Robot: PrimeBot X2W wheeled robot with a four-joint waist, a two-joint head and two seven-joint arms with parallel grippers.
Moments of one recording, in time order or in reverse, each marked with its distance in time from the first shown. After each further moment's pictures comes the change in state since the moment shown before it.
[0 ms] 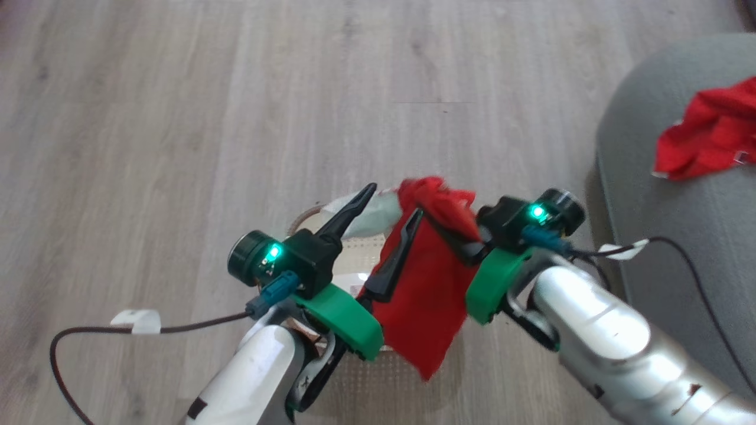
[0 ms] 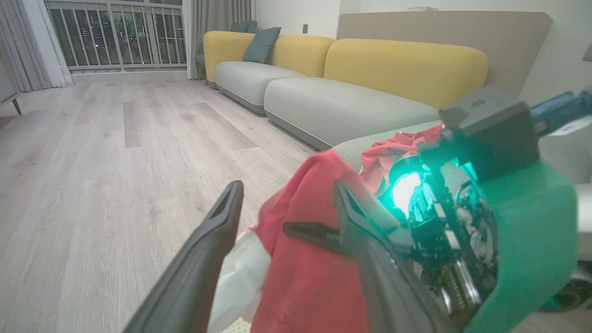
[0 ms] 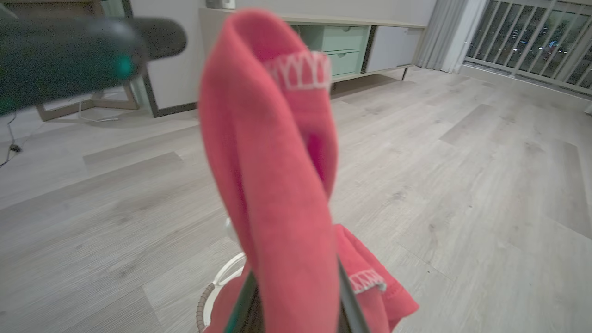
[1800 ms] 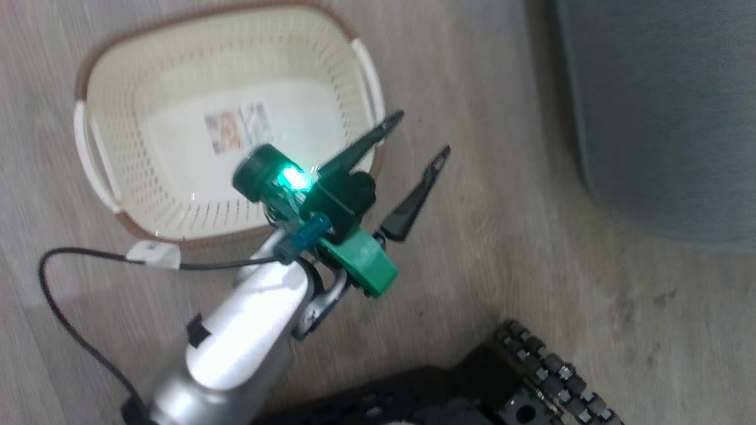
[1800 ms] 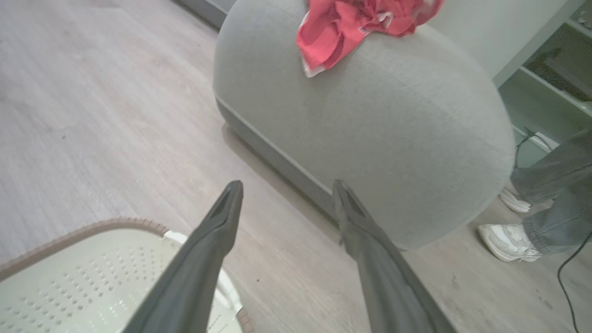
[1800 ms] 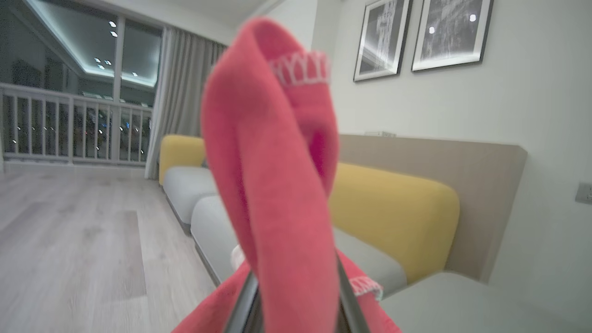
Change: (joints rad) left arm -0.251 0.030 -0.102 0.067 0.065 -0.016 -0.006; right arm -0.831 -0.375 -1.210 0.173 -0.191 0.000 0.030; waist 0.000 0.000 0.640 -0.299
